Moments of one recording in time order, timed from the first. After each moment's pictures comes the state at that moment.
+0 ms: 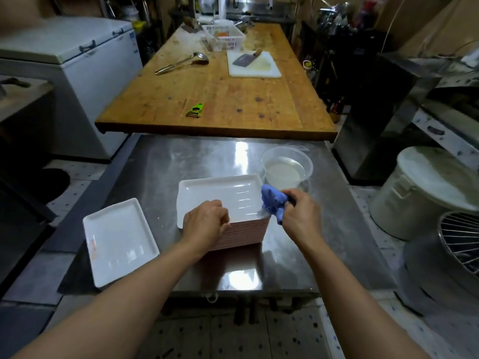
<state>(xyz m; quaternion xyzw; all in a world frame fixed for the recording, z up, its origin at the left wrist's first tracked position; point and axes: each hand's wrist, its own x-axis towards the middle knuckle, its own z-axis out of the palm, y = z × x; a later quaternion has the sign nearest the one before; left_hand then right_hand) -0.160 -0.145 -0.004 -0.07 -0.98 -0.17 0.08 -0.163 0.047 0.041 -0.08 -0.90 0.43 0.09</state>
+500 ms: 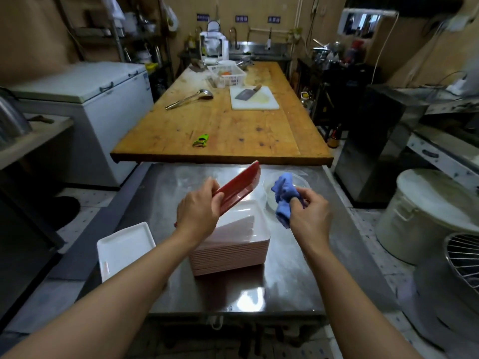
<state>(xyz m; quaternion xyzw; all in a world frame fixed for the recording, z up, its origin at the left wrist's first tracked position) -0.162 -0.150 0.086 -0.04 -0.93 -0.29 0.23 -0.155 0.048 0.090 -0.11 -0.82 0.52 0.21</state>
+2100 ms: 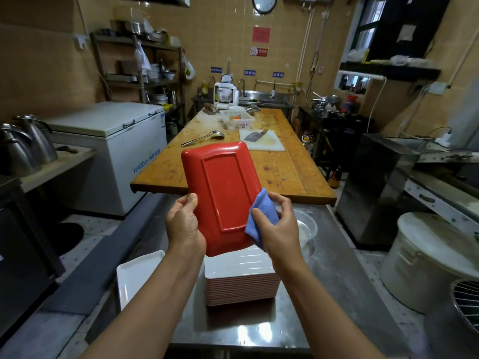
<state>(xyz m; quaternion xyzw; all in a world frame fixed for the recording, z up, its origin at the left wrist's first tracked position) -0.126 -0.184 0.164 0.19 -0.39 -0.87 0.22 -0.118 -0.040 0.153 0.02 -0.72 0.68 0.13</state>
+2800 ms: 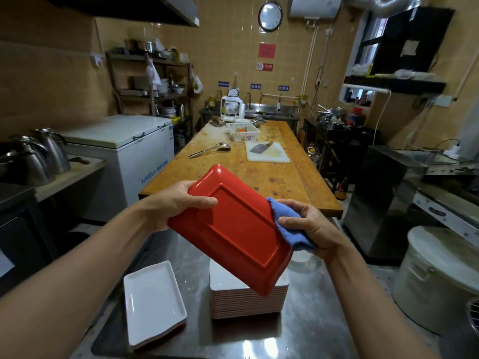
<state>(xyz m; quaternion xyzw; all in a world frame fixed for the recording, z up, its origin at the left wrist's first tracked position) -0.125 -0.256 0.235 -0.07 -0.74 -0.66 -0.15 -0.154 0.022 0.191 0.17 -0.63 0.74 -0.17</state>
